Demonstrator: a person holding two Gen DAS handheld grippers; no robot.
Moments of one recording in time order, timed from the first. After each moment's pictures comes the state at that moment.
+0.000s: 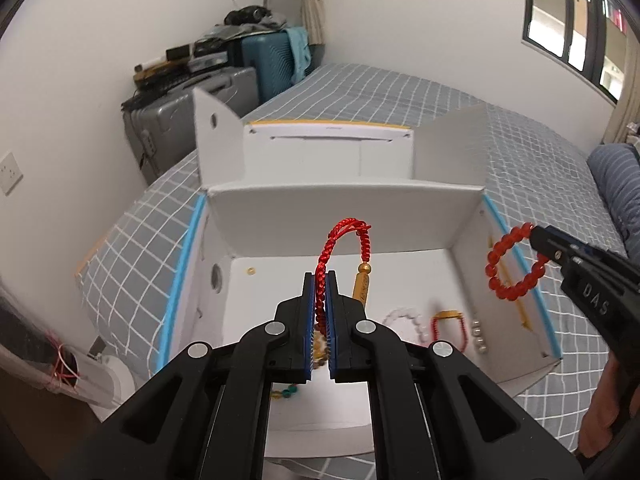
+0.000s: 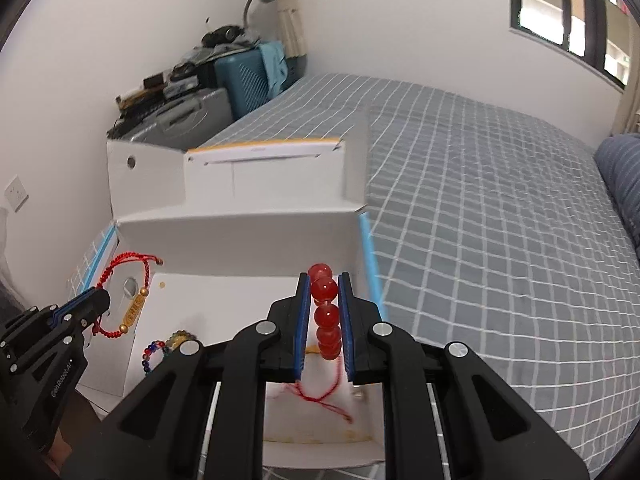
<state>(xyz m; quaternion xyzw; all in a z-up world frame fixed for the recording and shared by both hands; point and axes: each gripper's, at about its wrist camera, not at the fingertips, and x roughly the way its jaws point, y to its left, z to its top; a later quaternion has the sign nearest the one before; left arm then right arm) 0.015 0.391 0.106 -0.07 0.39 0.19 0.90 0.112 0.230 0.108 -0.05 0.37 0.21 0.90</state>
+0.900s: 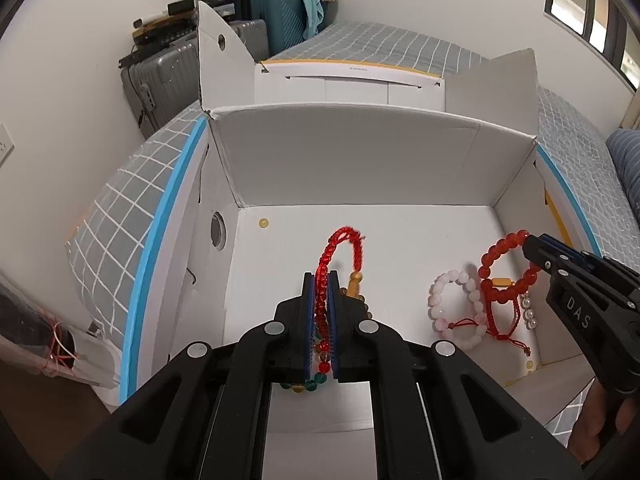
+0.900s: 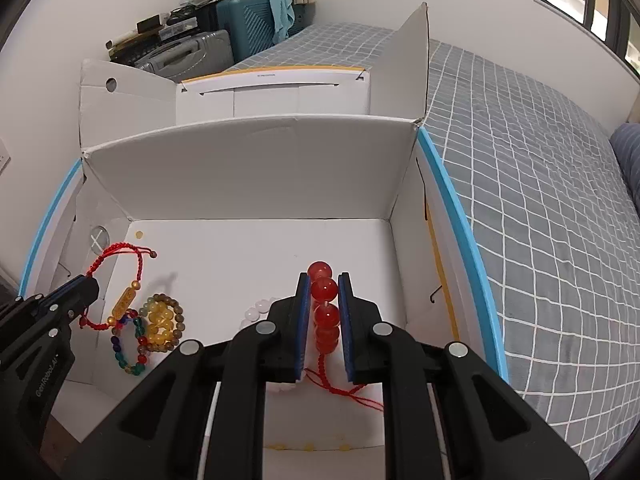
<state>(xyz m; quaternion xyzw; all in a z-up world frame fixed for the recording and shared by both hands) 0.031 0.419 0.042 -0.09 0.44 0.19 0.87 0.123 0.268 0.037 -0.09 0.43 0.20 0.88</state>
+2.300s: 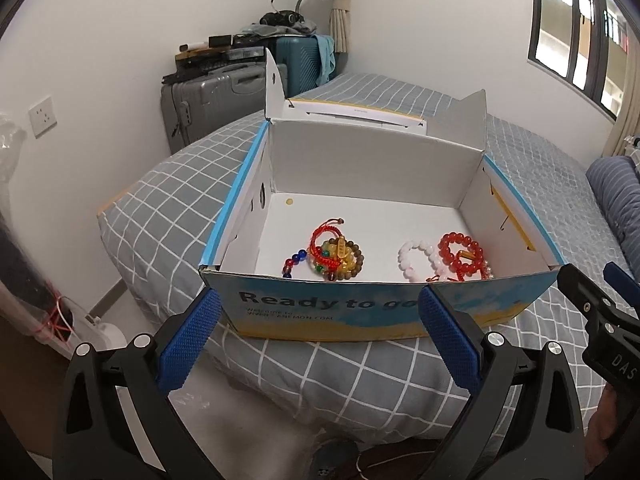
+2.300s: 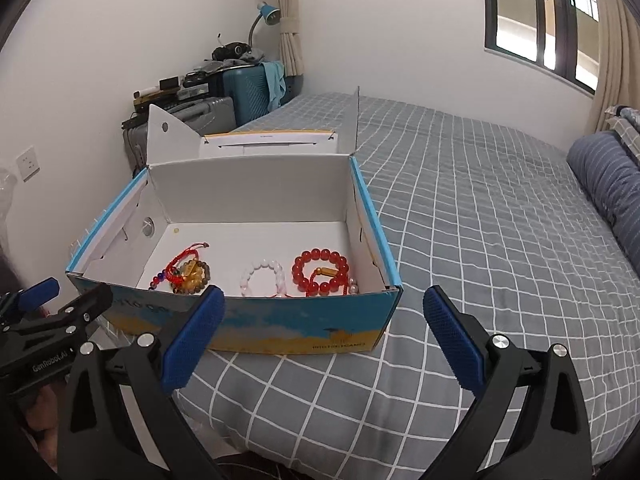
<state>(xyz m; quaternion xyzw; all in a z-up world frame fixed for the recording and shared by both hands) -0.104 0.373 0.064 -0.10 0.35 0.21 0.91 -0.019 0.179 0.077 -0.05 0.31 0.19 0.93</state>
